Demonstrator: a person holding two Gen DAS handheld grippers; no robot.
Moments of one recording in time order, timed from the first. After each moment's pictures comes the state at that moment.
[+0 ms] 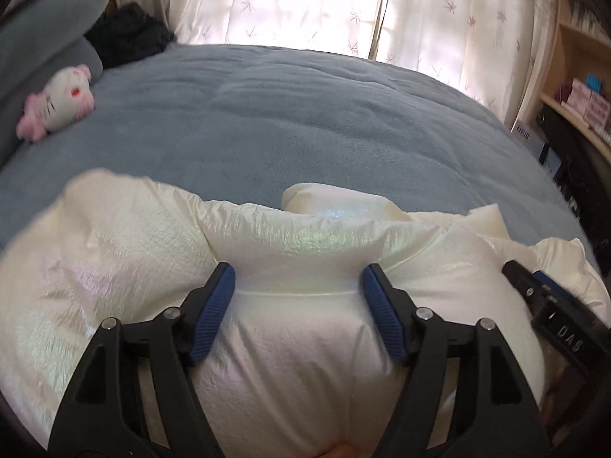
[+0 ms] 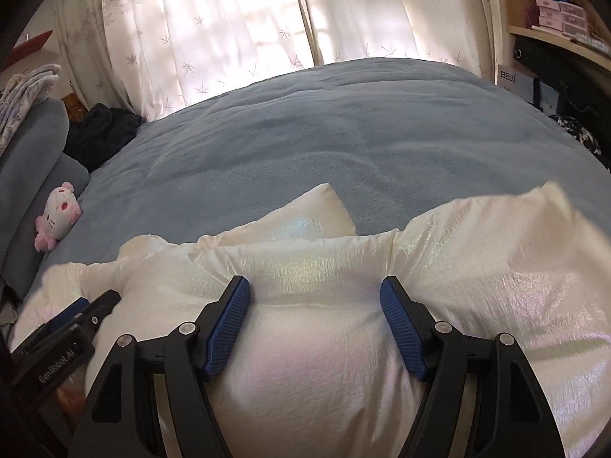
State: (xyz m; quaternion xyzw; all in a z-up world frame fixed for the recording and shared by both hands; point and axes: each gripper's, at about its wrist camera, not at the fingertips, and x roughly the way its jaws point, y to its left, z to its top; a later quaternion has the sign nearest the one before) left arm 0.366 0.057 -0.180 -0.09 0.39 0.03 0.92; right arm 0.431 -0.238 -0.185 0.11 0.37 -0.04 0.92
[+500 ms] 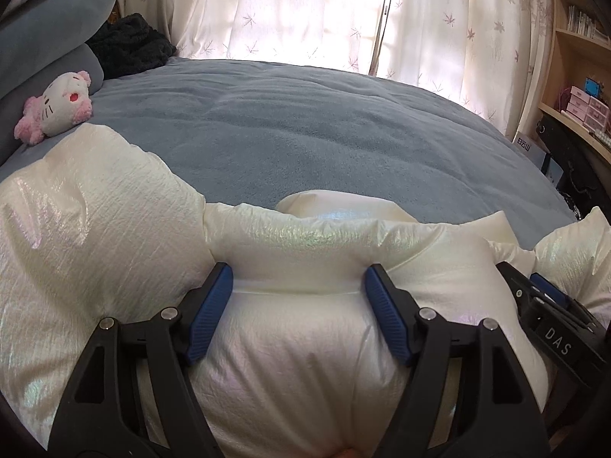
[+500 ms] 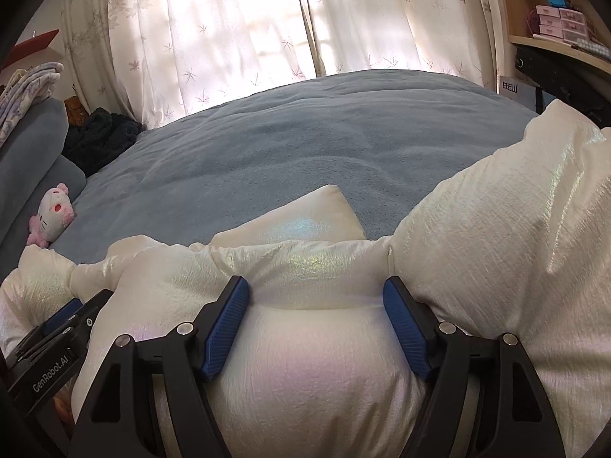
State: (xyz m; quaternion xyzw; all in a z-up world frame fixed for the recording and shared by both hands) left arm 0.378 0.057 -0.210 -0.09 0.34 0.03 0.93; right arm 0.450 -0.238 -0.221 0.10 0.35 -0.05 0.93
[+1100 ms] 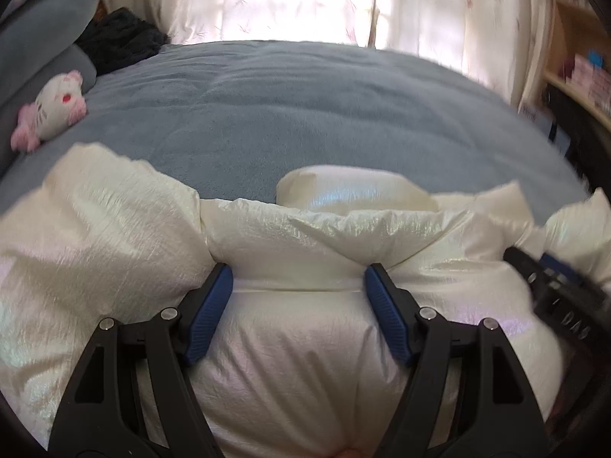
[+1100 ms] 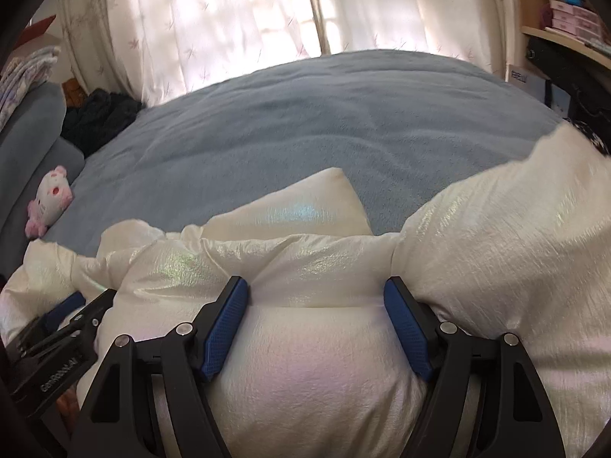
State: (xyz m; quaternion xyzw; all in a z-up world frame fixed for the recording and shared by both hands) left arm 0.392 0.053 -0.213 -0.04 0.40 0.03 0.91; right arm 0.459 -0.243 -0.212 0.08 0.41 -0.02 0.91
